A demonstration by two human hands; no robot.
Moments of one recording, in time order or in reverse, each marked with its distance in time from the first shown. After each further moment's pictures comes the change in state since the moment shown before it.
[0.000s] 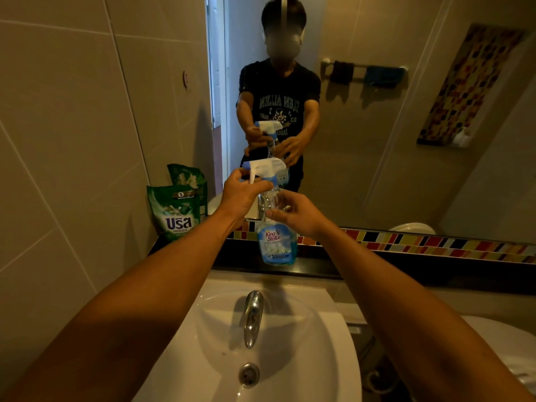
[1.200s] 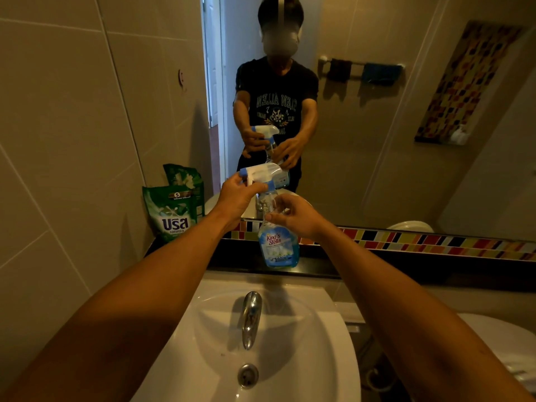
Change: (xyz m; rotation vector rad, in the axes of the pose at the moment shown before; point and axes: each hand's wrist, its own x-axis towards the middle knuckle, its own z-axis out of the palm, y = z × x) left_hand 0.004 -0.008 -0.001 -0.033 -0.081 -0.007; right_hand 0.004 0.011 -0.002 -0.037 -0.025 0.027
